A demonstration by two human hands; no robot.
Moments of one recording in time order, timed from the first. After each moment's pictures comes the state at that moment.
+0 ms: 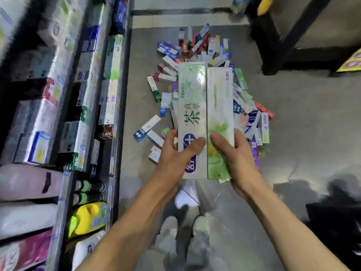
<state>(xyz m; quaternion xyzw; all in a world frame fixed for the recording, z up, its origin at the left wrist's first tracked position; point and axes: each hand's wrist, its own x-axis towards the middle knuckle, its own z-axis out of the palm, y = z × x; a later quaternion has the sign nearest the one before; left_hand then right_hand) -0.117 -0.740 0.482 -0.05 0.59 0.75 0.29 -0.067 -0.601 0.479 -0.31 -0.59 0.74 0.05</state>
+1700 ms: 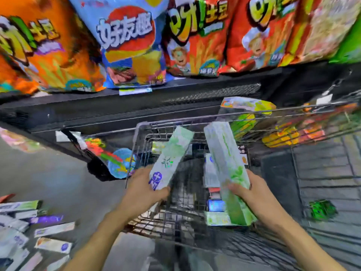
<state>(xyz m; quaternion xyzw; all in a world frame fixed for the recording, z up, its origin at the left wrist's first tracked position) 0.564 -0.431 0.573 0.74 0.49 0.04 0.45 0.815 -0.589 0.623 -0.74 -0.27 0.47 0.39</state>
